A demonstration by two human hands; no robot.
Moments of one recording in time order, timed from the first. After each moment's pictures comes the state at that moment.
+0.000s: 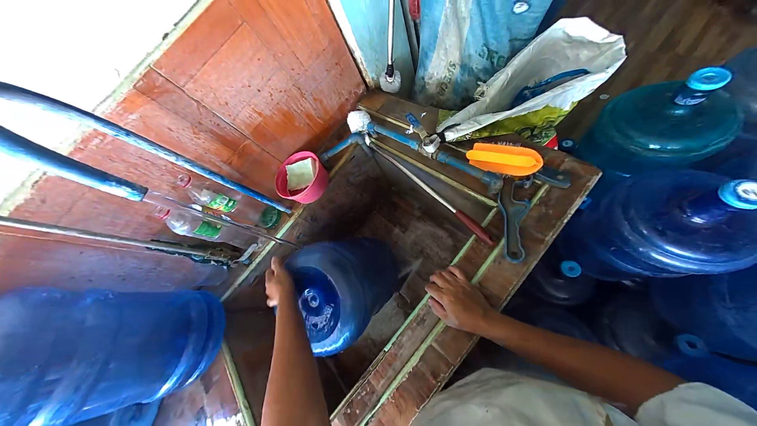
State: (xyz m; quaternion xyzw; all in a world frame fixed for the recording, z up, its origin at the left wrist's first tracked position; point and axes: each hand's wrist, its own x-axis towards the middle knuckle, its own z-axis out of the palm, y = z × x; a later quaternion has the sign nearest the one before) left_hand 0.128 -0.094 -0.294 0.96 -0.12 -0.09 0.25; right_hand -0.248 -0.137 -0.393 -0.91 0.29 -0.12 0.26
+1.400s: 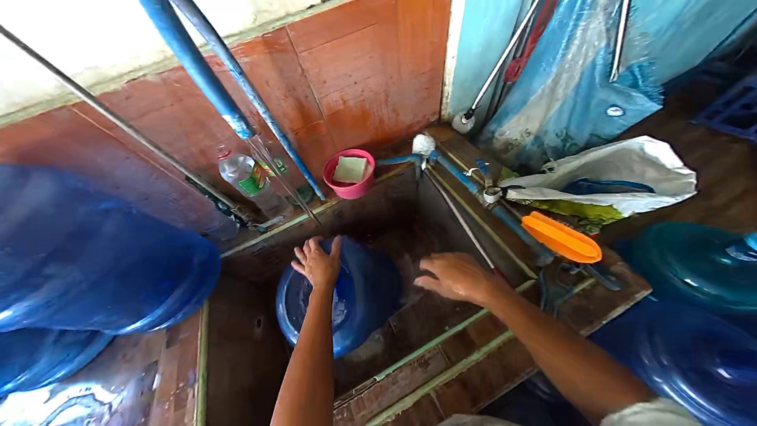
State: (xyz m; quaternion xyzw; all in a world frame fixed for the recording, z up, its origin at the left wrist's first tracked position) left_hand 0.087 -0.112 -0.290 0.93 -0.25 -0.06 0.28; right_hand -0.157 -0.244 -0.222 -0.91 0.24 0.19 0.28
